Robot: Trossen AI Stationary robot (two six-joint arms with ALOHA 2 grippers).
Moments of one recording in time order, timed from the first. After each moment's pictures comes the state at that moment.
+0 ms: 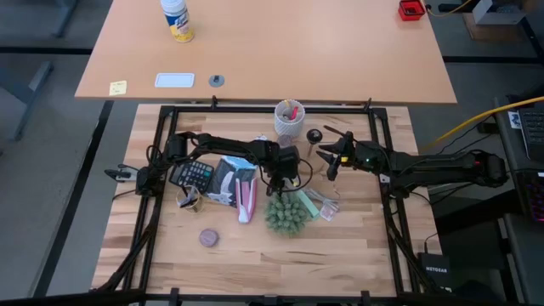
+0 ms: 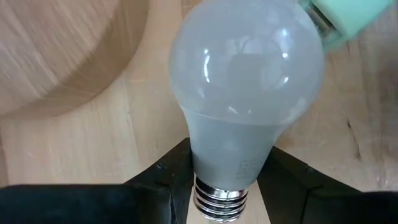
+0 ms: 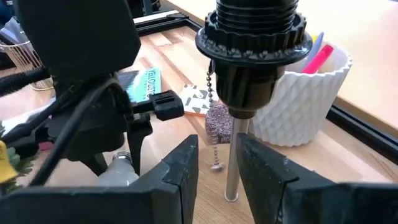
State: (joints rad) left arm 0.13 2.23 1.68 -0.65 0.09 0.25; right arm -0.19 0.85 0.33 0.18 0.24 0.15
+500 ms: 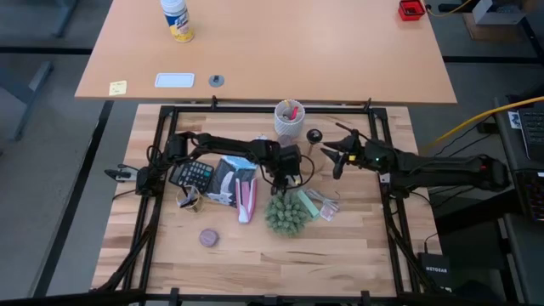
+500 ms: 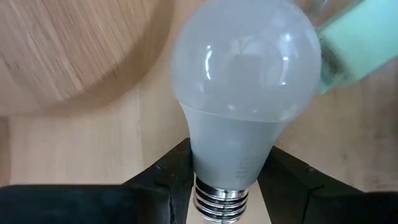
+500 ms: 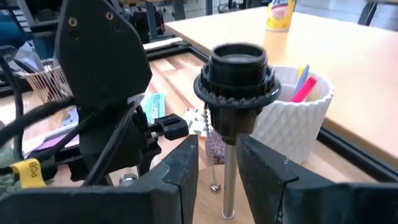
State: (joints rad) left arm 0.13 2.23 1.71 -0.64 0.09 0.13; right arm -0.19 0.71 0.33 0.14 0.24 0.13
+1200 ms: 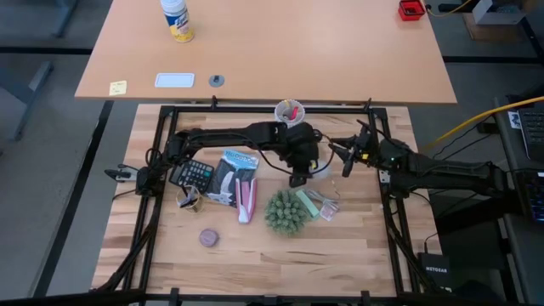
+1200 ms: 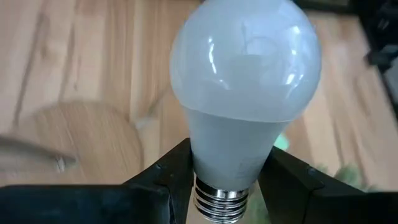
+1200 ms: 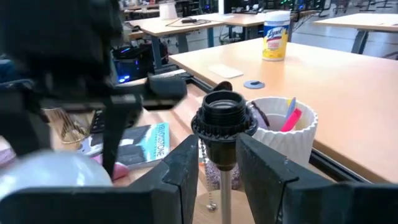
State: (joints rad) left arm 0.13 2.23 2.15 -0.77 0.27 0.03; right arm -0.19 0.52 0.33 0.08 0.25 0.12
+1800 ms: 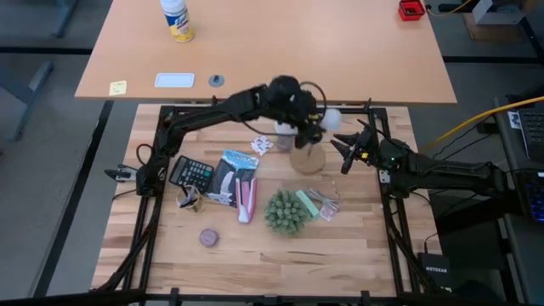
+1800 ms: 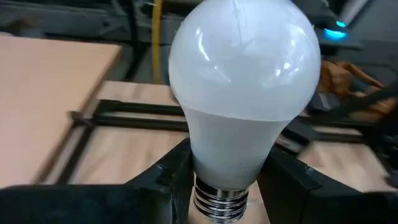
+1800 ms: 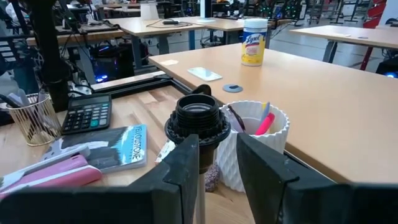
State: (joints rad) left arm 0.27 2.13 2.29 -0.57 0.24 0.04; right arm -0.19 0.52 0.33 0.08 0.33 0.07
